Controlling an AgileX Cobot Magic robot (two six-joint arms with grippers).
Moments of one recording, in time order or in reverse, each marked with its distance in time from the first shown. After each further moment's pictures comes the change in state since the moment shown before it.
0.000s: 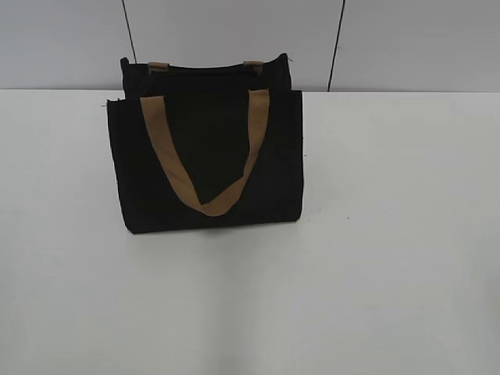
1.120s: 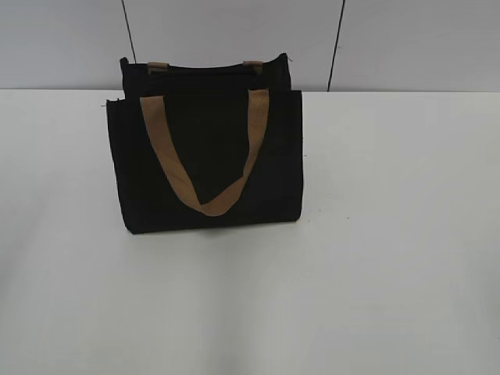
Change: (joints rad) left arm -0.078 0.412 0.102 0.169 -0.933 -0.075; right arm 0.000 0.000 0.000 0.000 0.000 0.000
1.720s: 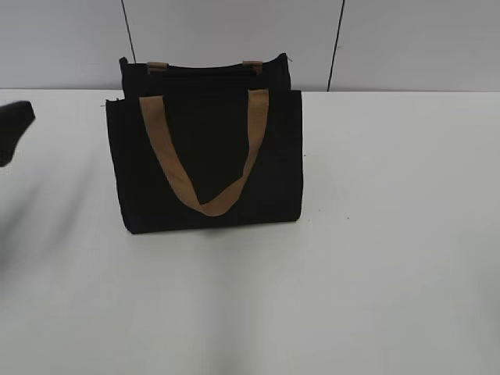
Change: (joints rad) left arm 0.019 0.913 0.116 0.271 -0.936 -0.314; right arm 0.000 0.000 0.000 0.000 0.000 0.000
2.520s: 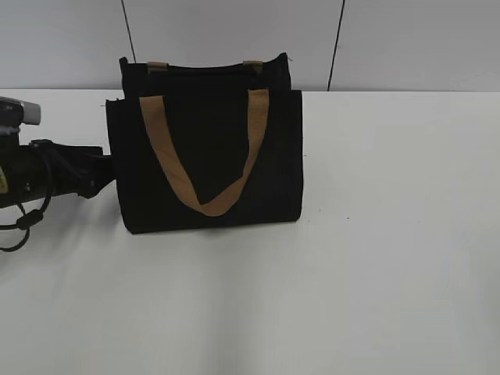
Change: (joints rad) left arm 0.067 0.669 -0.349 0.608 -0.224 -0.291; right arm 0.000 0.000 0.000 0.000 0.000 0.000
